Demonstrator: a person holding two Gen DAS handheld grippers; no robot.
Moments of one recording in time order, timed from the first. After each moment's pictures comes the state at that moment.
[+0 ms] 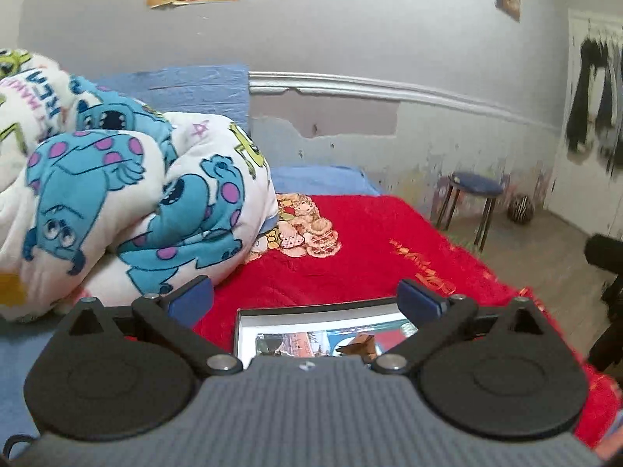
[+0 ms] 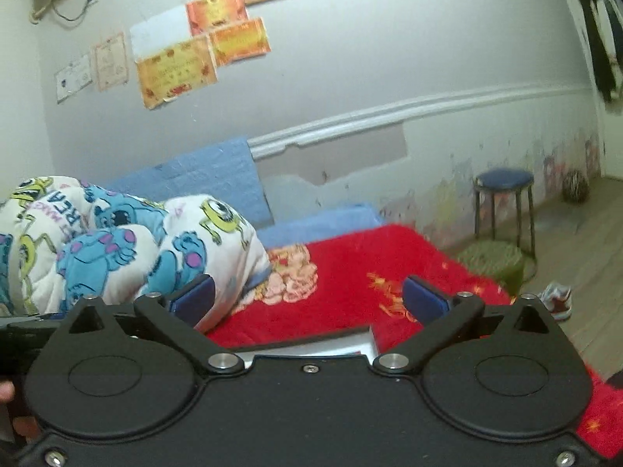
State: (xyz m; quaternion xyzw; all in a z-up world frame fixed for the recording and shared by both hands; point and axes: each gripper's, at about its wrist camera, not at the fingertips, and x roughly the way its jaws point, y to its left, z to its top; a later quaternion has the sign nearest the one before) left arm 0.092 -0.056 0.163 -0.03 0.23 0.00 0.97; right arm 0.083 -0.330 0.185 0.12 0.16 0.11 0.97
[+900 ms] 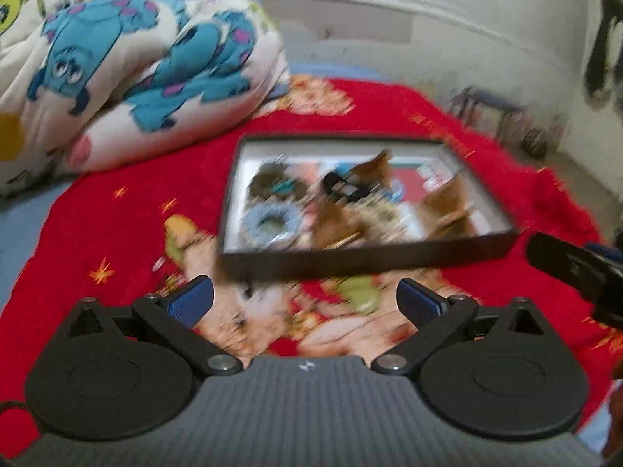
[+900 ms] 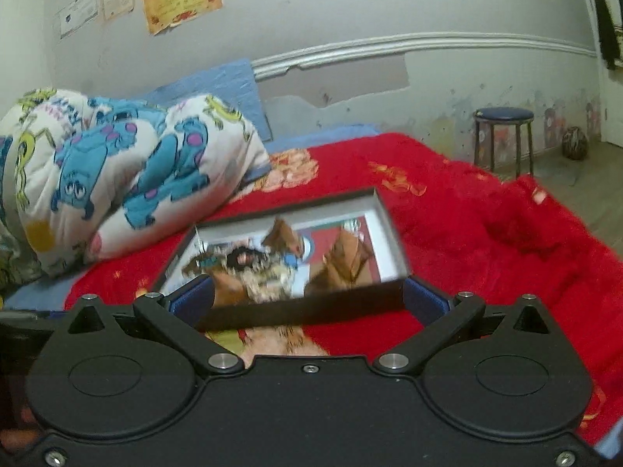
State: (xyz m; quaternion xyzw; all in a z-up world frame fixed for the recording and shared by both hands) left arm 0.040 -0.068 0.001 -0.02 0.34 0.04 0.94; right arm 0.026 -0.292 0.025 0.10 0.24 0.12 0.96
